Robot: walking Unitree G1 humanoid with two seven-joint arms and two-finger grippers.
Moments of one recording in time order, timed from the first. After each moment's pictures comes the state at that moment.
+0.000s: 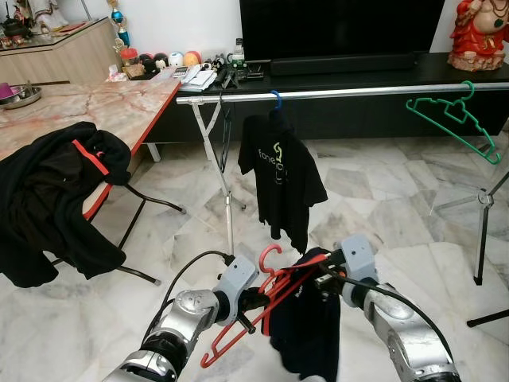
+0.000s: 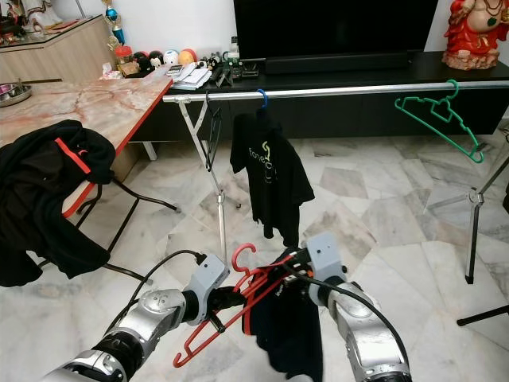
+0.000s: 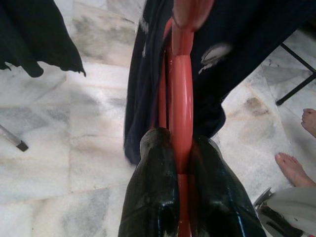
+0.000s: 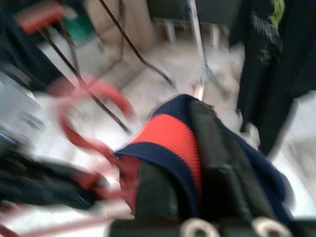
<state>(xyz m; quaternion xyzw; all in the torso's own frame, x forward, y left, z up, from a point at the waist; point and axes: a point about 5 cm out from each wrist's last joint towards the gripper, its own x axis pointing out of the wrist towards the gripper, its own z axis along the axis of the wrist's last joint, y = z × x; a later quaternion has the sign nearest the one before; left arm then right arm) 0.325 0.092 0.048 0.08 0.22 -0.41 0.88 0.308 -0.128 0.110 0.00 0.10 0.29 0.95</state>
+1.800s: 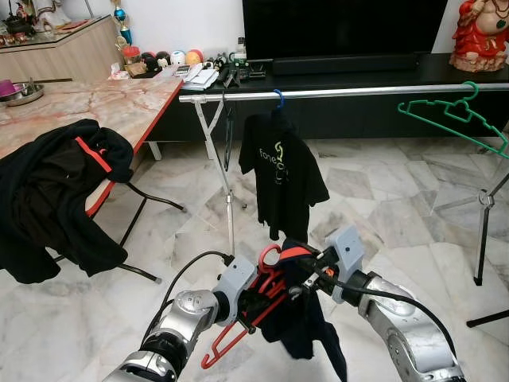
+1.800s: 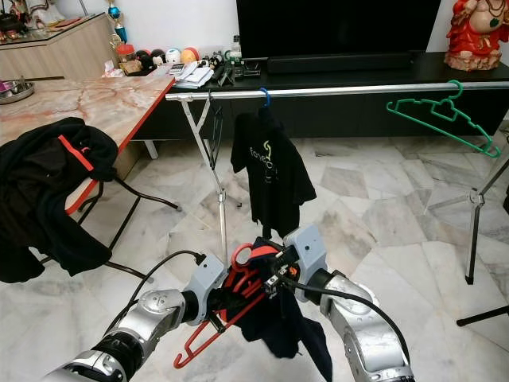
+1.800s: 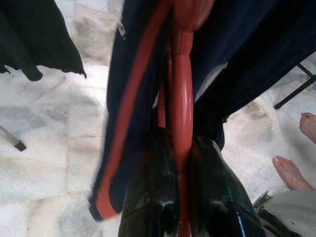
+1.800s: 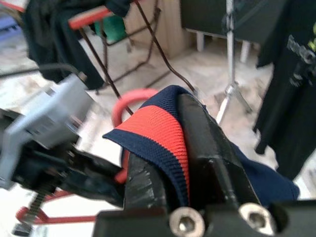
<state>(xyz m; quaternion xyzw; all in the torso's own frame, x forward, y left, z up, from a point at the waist) 0.324 0.089 0.047 0.08 0.22 -0.41 0.88 0.299 -0.127 0.114 -0.03 0.08 0.37 0.93</state>
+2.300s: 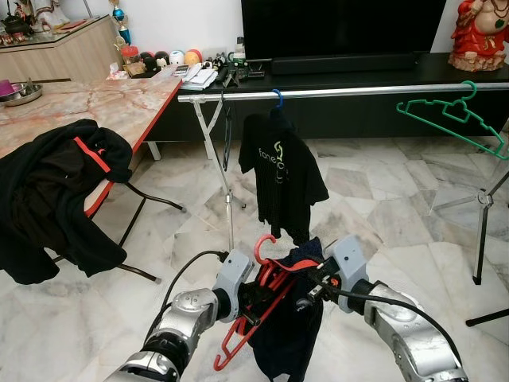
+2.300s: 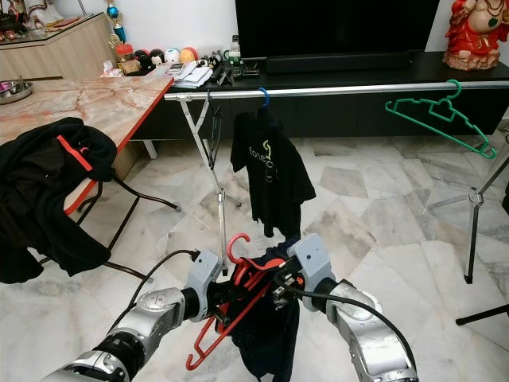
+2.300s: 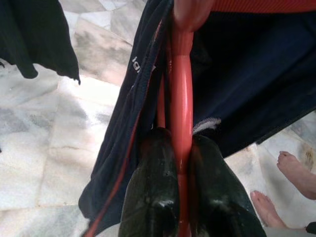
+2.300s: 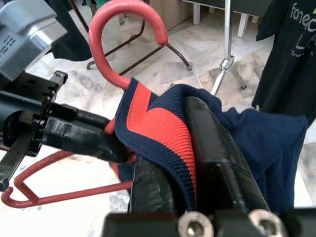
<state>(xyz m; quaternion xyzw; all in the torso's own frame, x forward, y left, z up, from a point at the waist) 0.327 0.089 0.052 -0.01 0.20 -0.40 0.90 0.297 -0.136 0.097 -0.06 0.13 0.34 0.93</state>
